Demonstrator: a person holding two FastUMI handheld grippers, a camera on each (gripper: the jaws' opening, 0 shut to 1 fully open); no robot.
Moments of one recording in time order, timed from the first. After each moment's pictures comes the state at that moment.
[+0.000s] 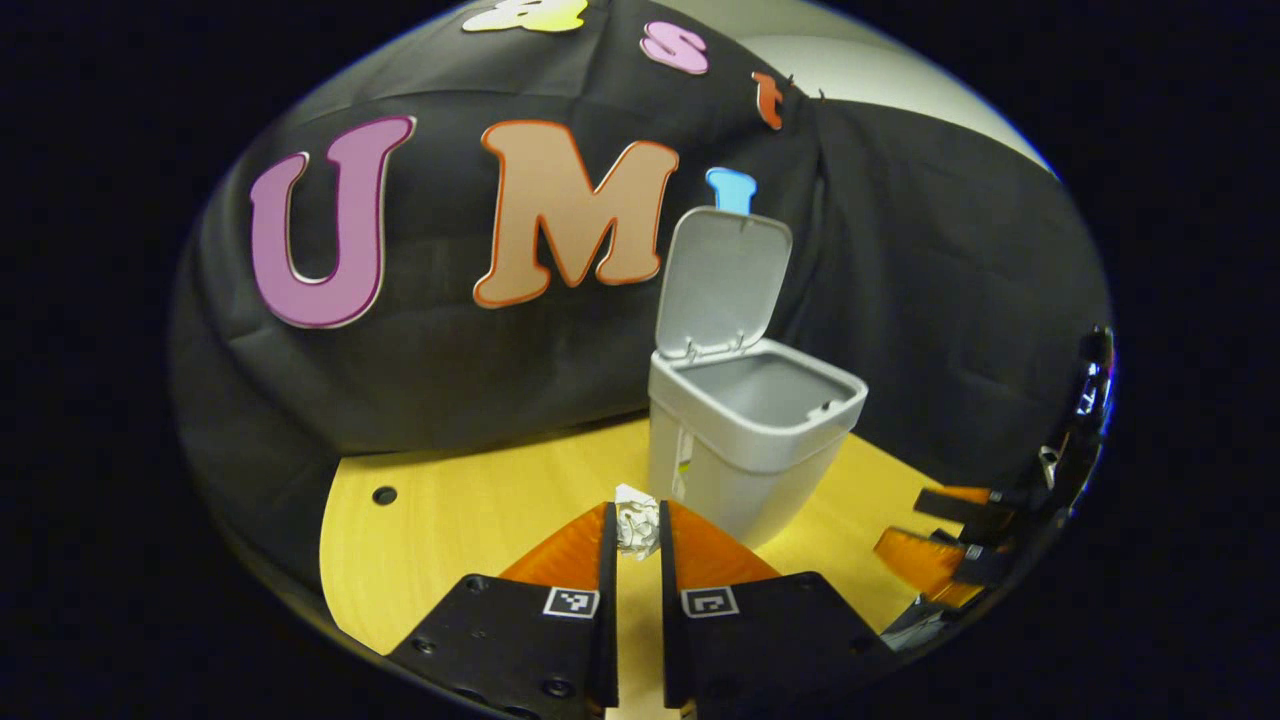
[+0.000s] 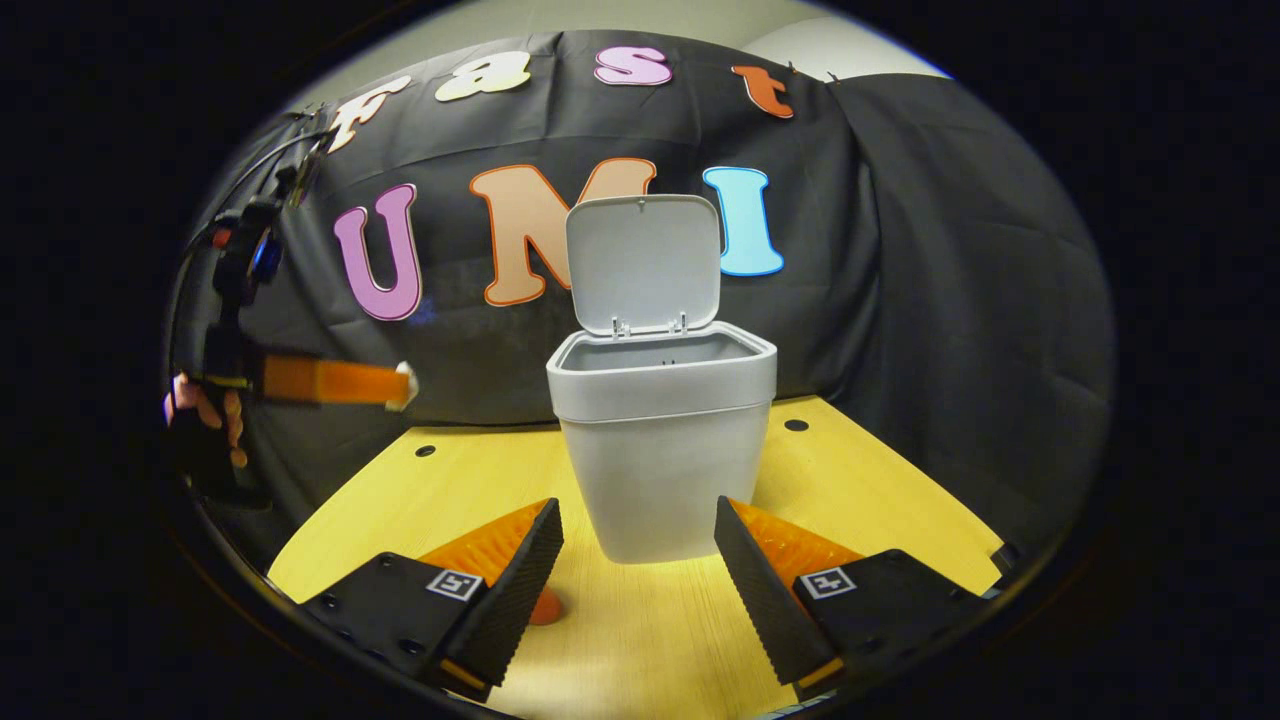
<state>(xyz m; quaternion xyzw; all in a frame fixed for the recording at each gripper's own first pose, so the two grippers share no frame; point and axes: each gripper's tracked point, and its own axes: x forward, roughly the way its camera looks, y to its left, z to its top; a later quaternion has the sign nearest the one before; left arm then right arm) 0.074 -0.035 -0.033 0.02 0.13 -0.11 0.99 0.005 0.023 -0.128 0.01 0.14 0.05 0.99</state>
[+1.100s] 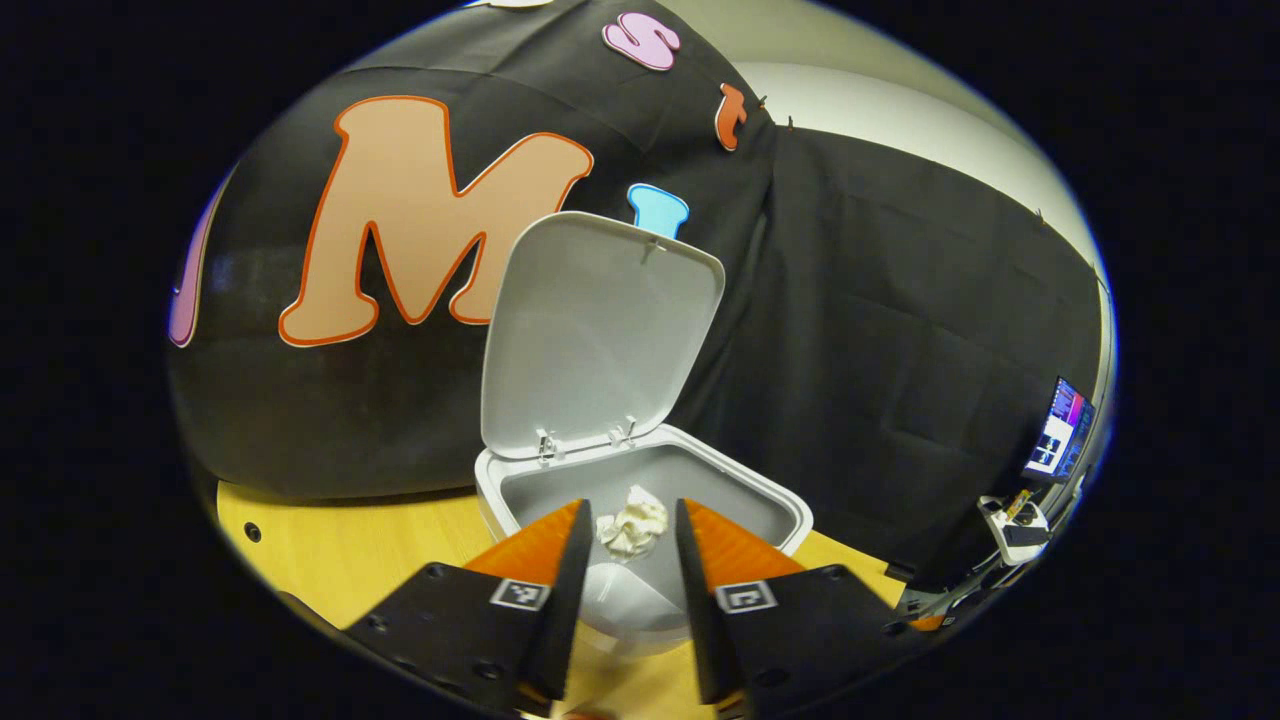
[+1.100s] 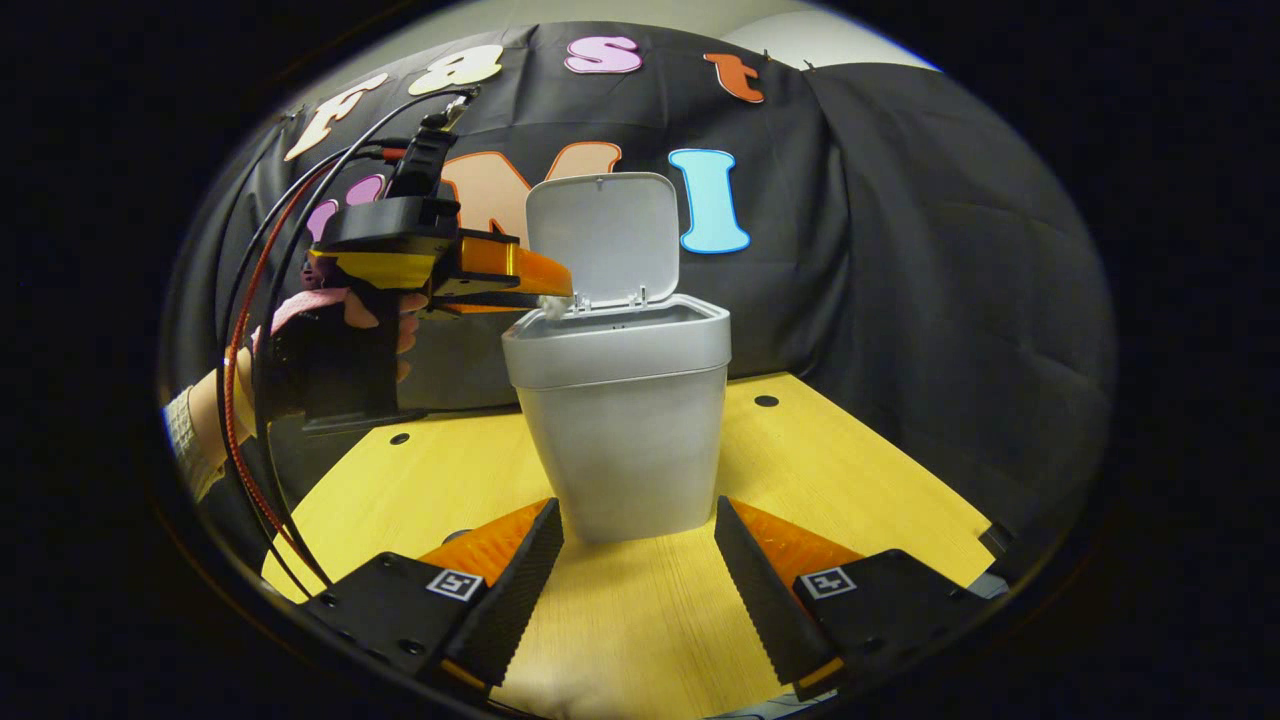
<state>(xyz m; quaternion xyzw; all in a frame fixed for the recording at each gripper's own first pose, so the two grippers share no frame) 0.196 -0.146 -0.026 -0.04 0.10 -0.21 0.97 -0.004 -0.010 -0.147 0.01 0.16 0.01 0.99</state>
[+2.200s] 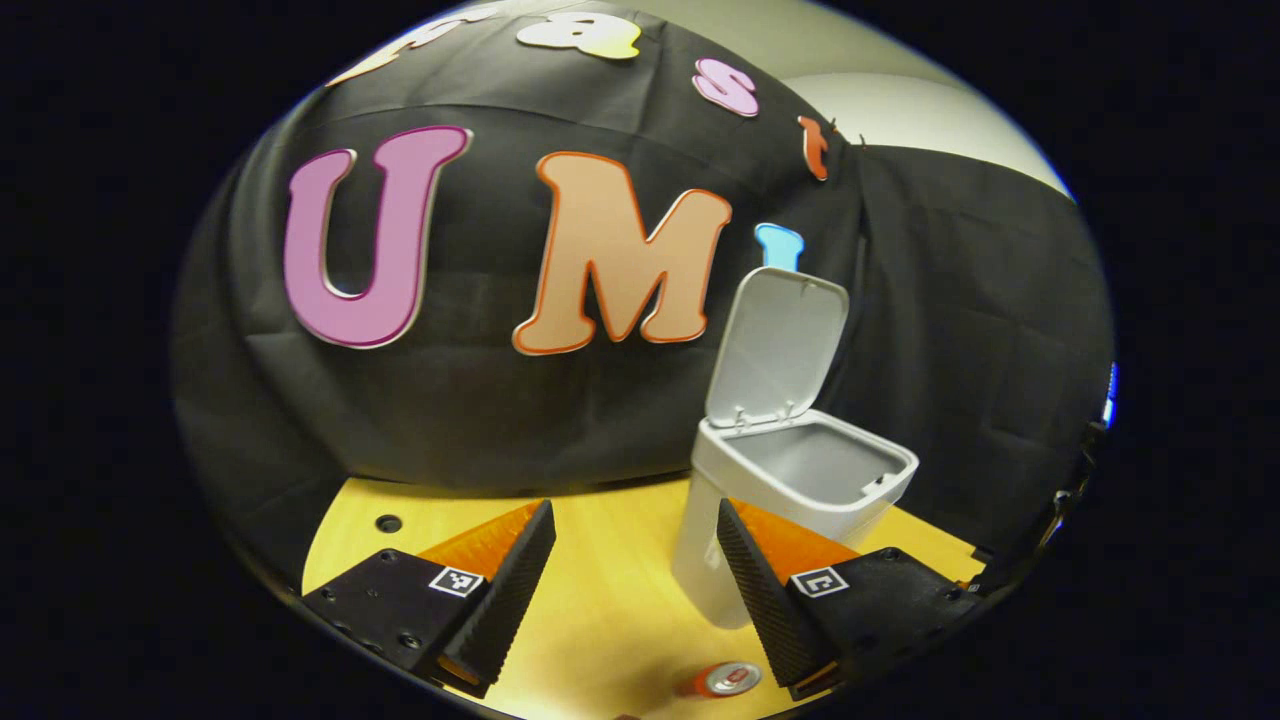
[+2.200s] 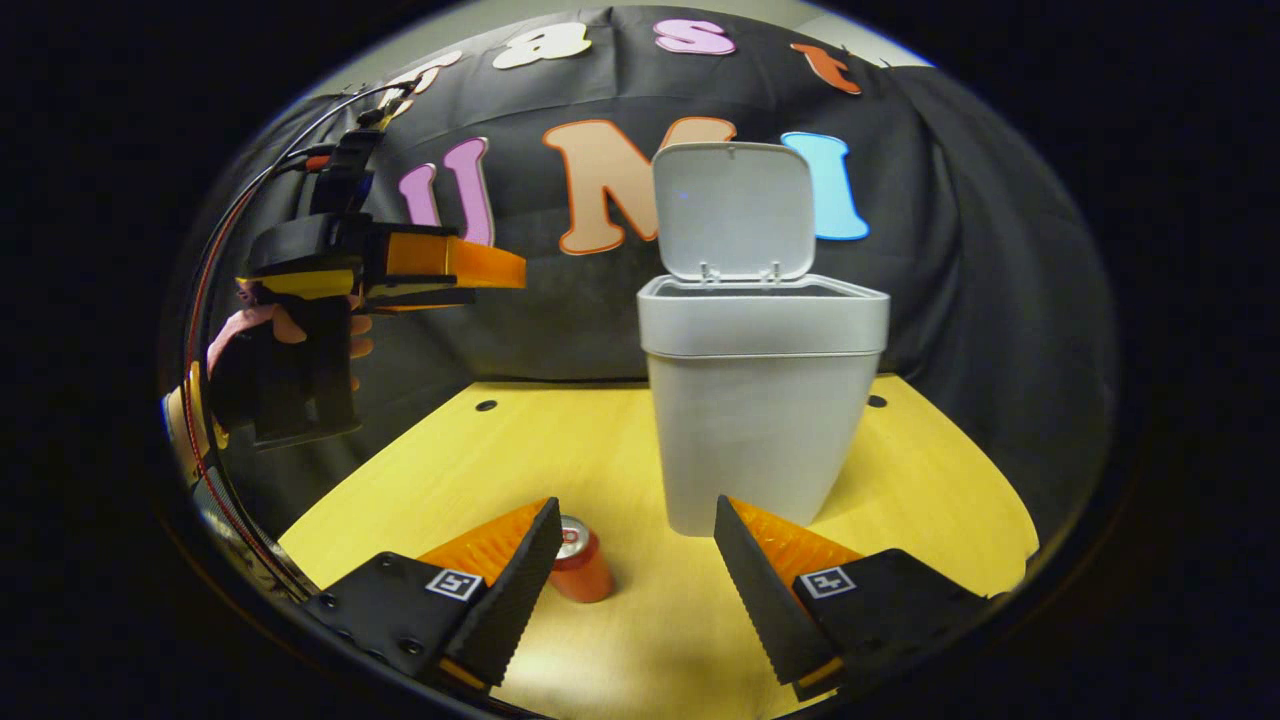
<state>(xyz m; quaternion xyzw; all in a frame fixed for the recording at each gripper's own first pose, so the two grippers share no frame) 0.098 0.032 -0.039 -0.01 0.07 -0.01 1.00 0.004 0.092 -0.178 -0.01 0.18 0.17 0.97</state>
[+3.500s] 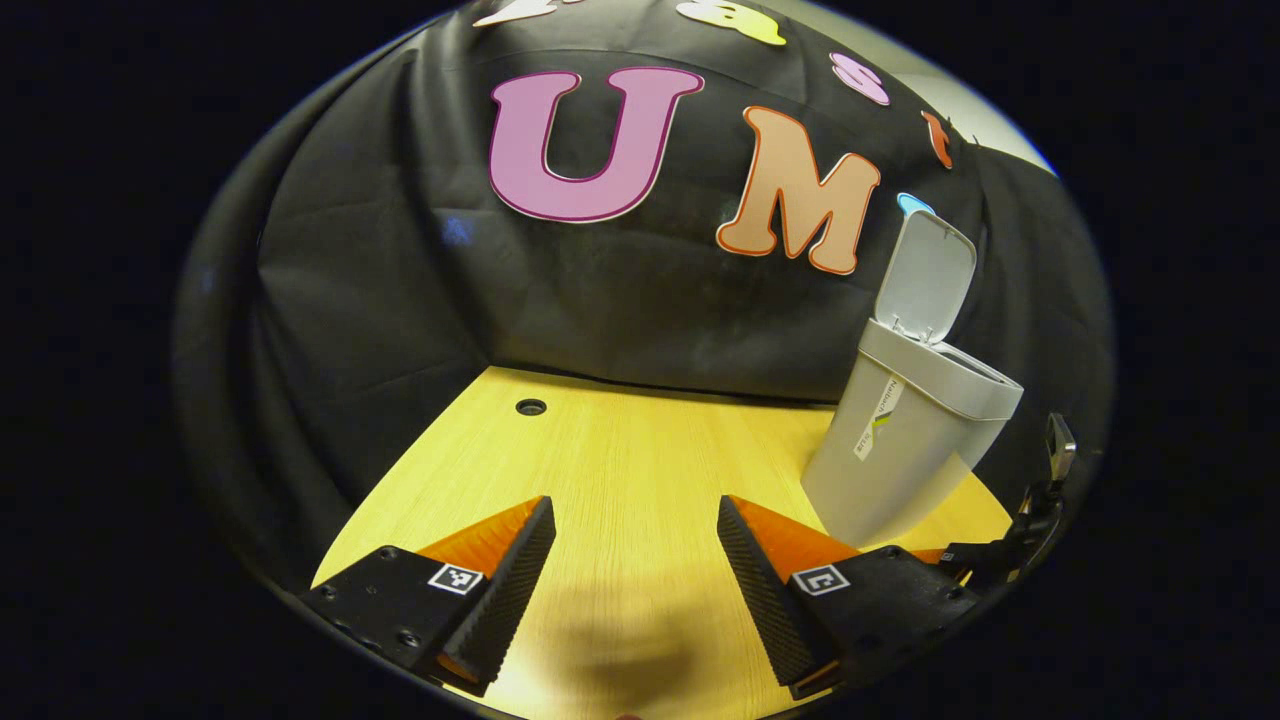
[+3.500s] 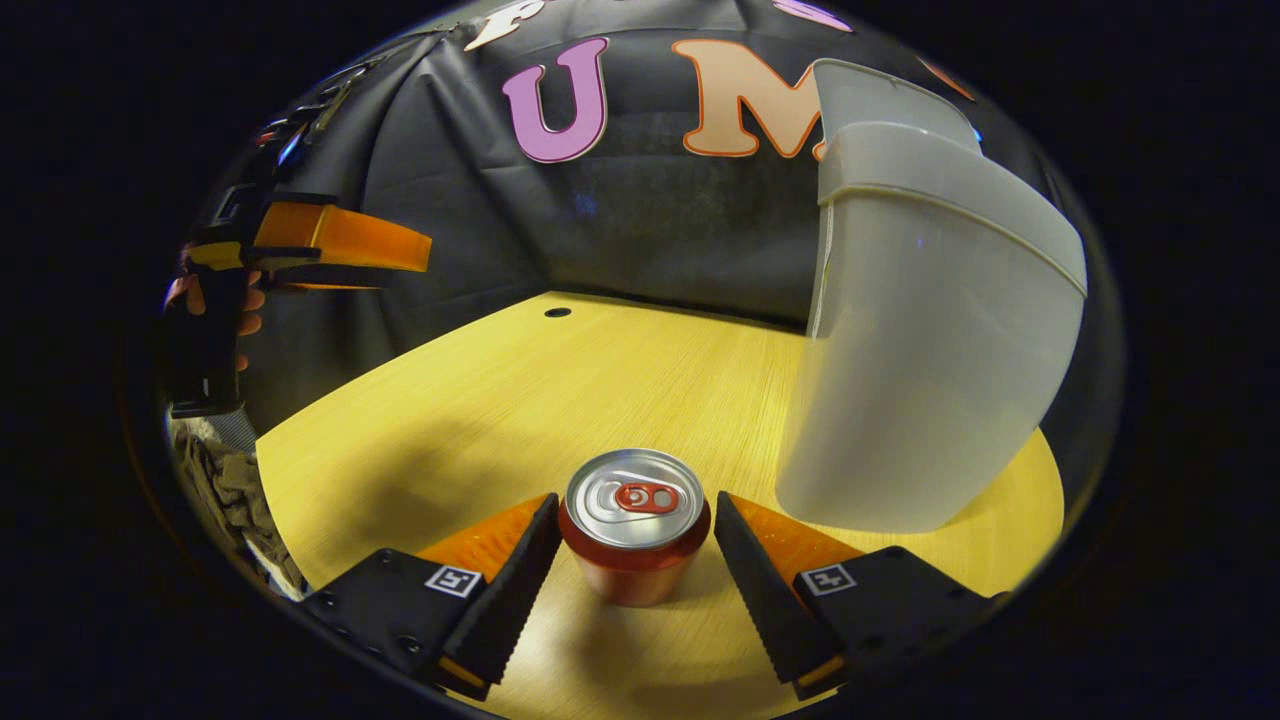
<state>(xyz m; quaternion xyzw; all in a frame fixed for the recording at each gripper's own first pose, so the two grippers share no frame) -0.003 0.138 -0.152 -0.07 0.14 0.13 0.98 0.032 0.165 -0.305 -0.10 0.24 0.27 0.93</state>
